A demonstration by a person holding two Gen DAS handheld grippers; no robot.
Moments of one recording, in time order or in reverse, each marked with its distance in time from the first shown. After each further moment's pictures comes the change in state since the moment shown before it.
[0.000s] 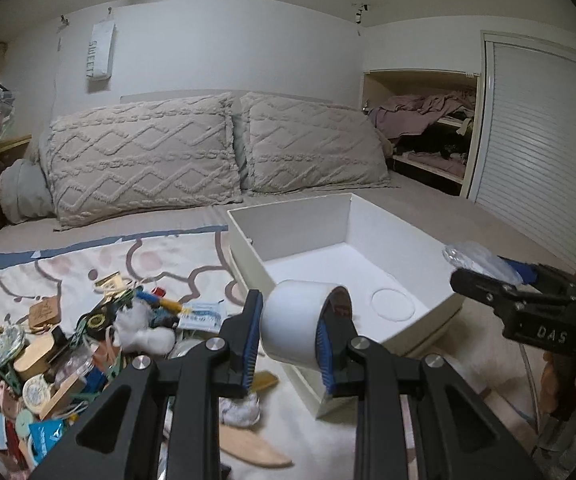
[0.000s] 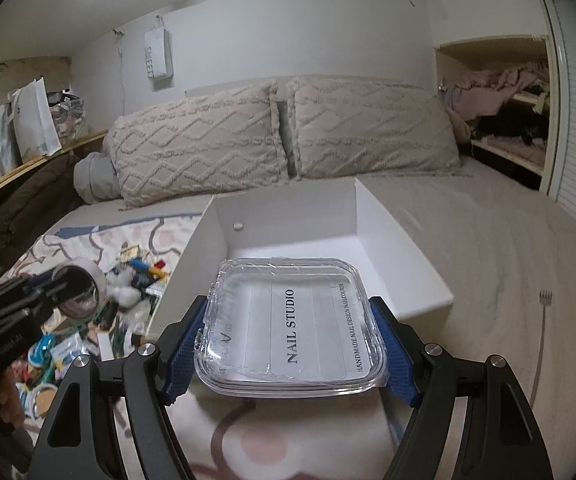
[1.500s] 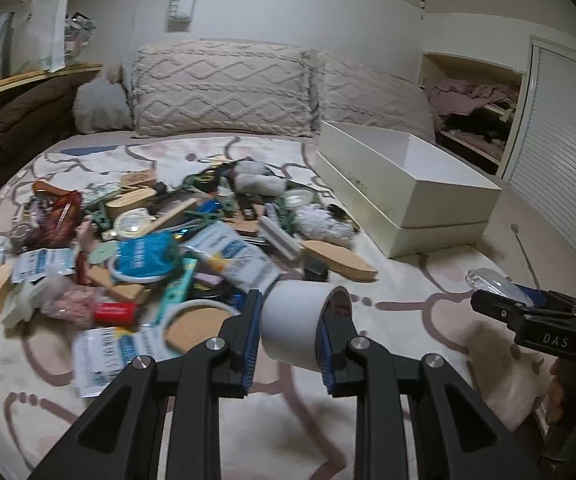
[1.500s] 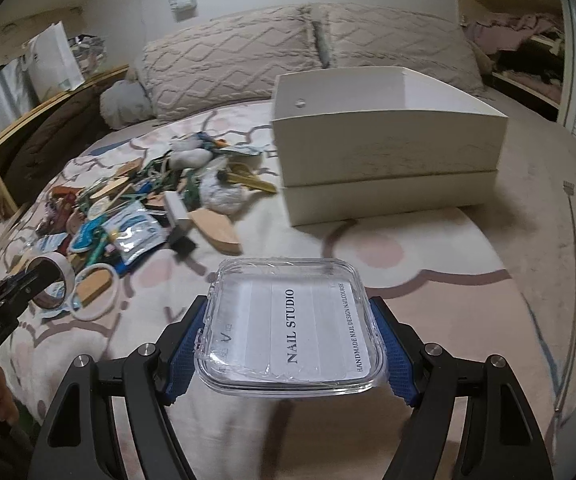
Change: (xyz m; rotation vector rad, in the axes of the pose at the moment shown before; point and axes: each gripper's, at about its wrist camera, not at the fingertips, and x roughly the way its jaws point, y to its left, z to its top) left arm -0.120 0.065 -0.143 -0.145 0.144 0.135; right arm -0.044 0.087 -0.132 0.027 0.256 0.038
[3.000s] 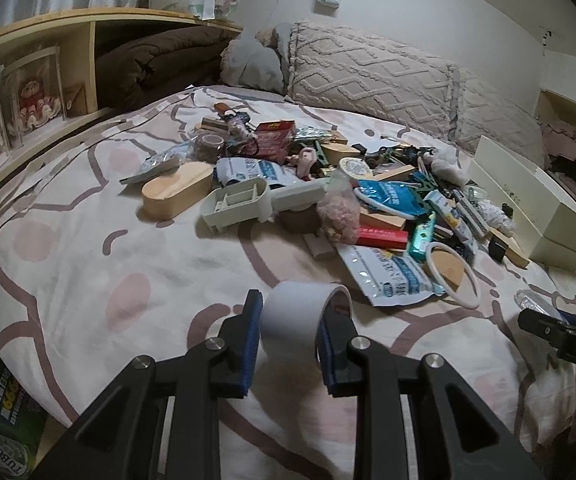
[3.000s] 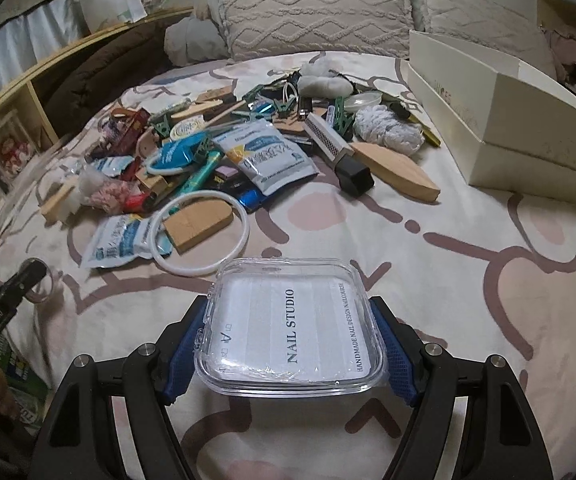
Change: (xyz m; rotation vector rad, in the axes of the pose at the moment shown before) left arm -0.067 0.167 -0.075 -0.248 0.016 0.329; right arm 0.042 0.149 -0.037 -0.140 0.140 0.135
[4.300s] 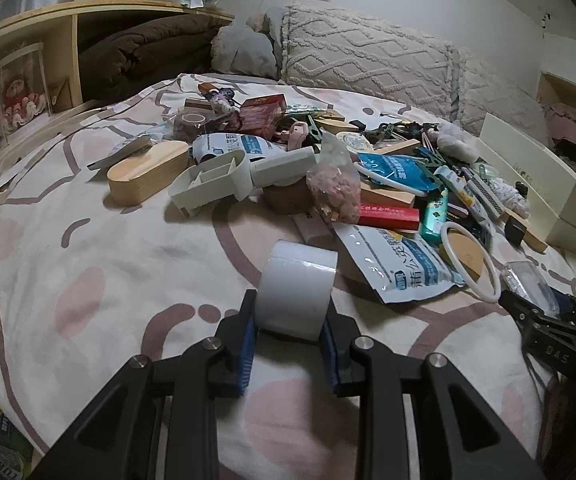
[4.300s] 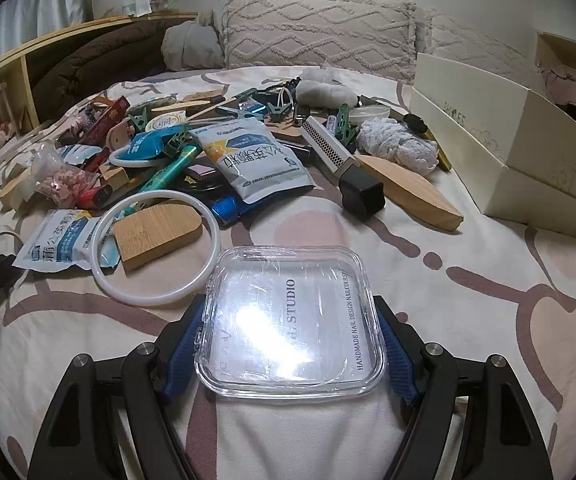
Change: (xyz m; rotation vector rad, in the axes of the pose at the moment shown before) left arm 0.038 -0.007 -0.011 0.029 0.038 0.015; right arm 0.051 0.004 -0.004 -0.099 -0.104 -0.114
